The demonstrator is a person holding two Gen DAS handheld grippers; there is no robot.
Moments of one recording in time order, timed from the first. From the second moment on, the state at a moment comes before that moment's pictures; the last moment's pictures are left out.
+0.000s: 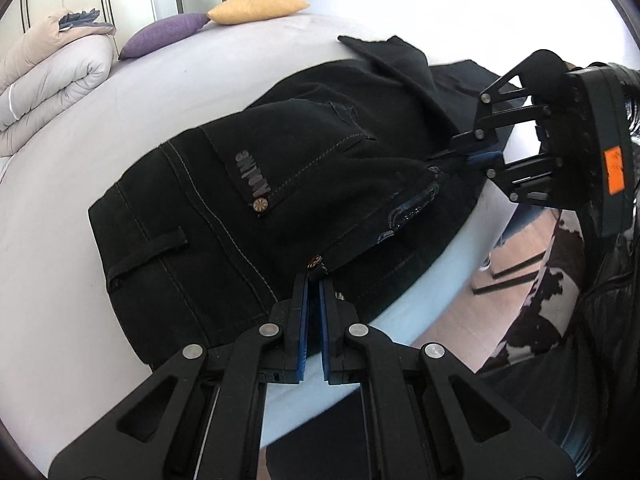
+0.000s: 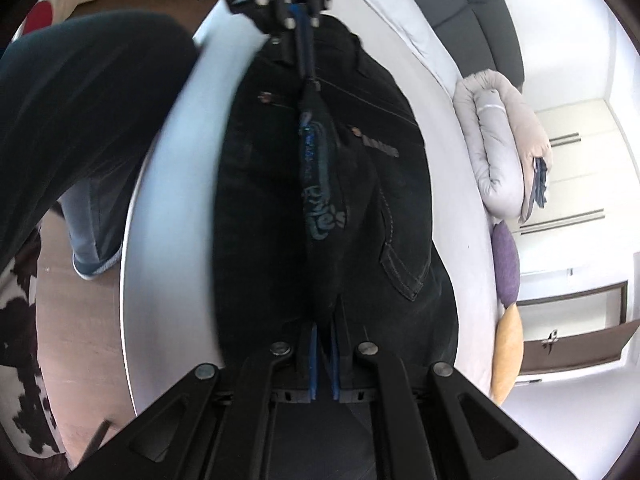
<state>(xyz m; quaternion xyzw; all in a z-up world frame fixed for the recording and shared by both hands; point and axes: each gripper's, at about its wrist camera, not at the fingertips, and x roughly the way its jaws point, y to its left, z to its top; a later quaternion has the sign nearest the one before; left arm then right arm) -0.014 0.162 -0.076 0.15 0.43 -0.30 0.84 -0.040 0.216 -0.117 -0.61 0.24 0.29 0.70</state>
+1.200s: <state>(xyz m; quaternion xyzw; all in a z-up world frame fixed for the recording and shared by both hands) 0.006 0.194 -0.085 0.01 0.48 -0.23 0.85 -0.071 0.209 -0.149 -0.63 0.23 0.25 0.70</state>
